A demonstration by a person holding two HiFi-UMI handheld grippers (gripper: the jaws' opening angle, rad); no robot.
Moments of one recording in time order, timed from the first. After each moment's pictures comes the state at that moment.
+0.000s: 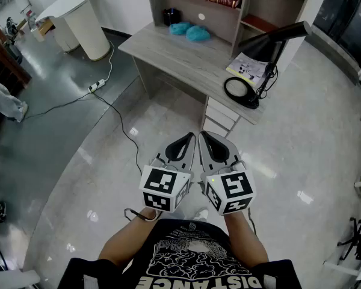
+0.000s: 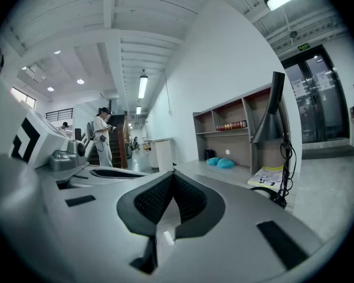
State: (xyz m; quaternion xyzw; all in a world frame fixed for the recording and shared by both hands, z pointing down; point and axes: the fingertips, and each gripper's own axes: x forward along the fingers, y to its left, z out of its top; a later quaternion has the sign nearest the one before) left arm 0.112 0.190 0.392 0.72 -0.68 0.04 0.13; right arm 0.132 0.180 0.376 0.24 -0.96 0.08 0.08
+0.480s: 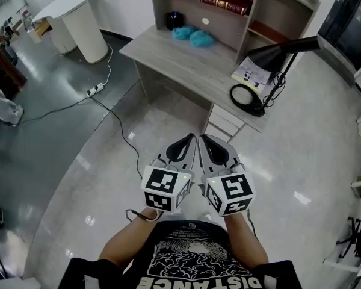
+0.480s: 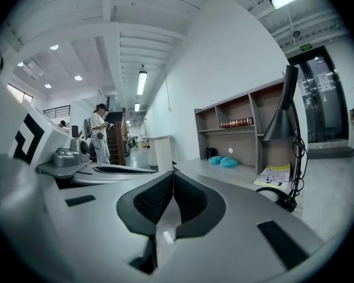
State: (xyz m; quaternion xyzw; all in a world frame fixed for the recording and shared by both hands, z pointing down) left arm 0.054 0.184 0.394 0.73 -0.67 0.02 0.14; right arm 0.076 0.180 0.383 0.25 -0.96 0.08 0.09
